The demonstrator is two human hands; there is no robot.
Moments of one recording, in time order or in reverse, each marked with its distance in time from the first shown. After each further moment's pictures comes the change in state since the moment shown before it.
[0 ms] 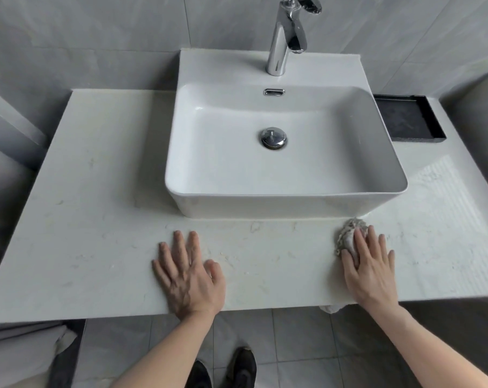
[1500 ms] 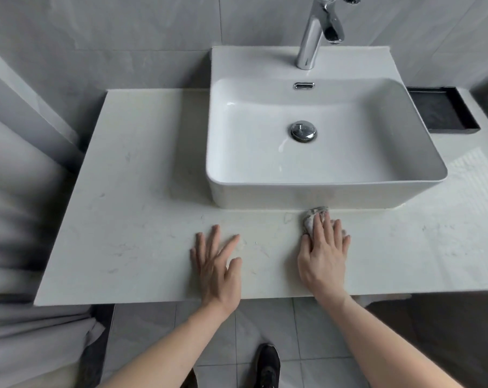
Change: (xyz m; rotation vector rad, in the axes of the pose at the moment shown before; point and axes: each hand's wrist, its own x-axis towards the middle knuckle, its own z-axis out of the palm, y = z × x) left_hand 0.008 -0.048 -0.013 -0.551 -0.180 0.217; right_hand -0.041 -0.160 0.057 0.154 0.096 -0.066
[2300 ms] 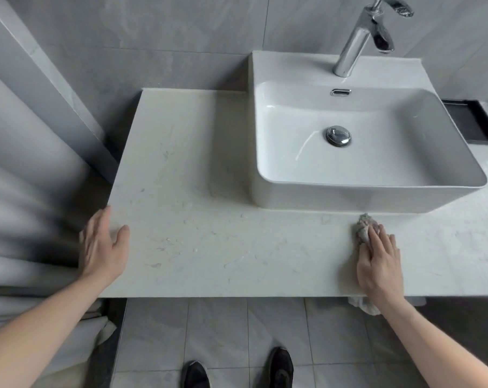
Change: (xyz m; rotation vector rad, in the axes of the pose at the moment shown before) left_hand 0.079 -0.204 -0.220 0.189 0.217 -0.220; right_hand -0.012 0.018 -0.015 0.098 0.076 0.093
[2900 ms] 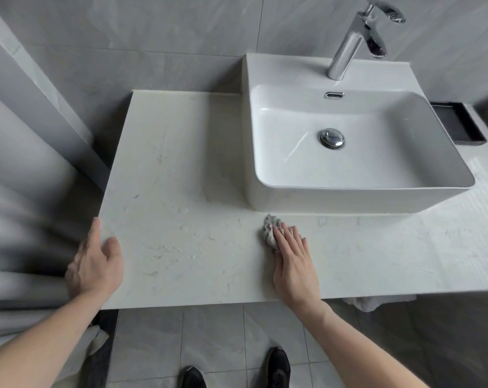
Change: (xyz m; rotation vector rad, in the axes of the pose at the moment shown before) left_hand -0.007 -0.001 0.006 0.110 0.064 -0.174; right_hand -0.061 -0.116 0.080 -0.008 -0.144 -0.393
